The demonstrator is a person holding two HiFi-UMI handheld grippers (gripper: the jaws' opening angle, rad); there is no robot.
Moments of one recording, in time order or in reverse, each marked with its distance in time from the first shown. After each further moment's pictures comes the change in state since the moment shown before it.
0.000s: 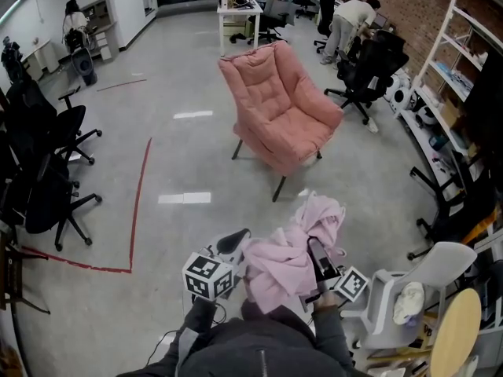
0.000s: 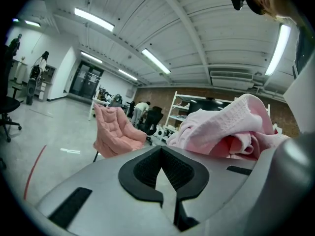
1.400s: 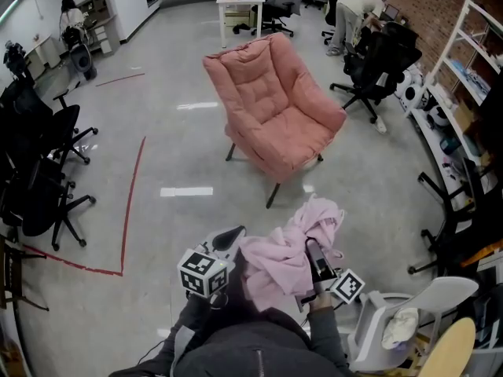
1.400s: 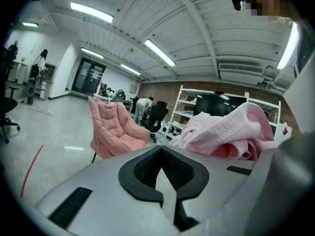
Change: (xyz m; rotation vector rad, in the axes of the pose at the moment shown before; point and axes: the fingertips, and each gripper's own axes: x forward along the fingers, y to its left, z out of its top) left arm 0.156 0.034 0.015 -0.010 0.054 0.051; right arm 0.057 -0.094 0.127 0.062 -0.006 -0.050
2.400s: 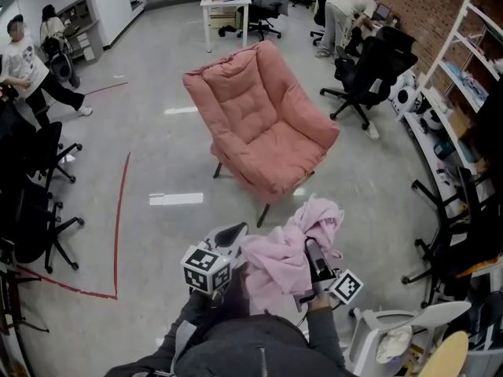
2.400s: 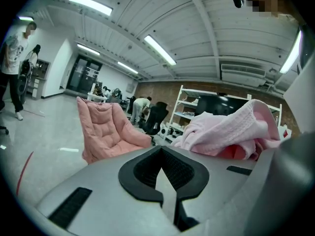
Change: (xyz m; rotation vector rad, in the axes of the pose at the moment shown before) left arm 0.131 0.071 0.072 0.002 0.007 -0.044; right arm 0.116 -0.020 0.089 -0.012 -0.061 -0.018
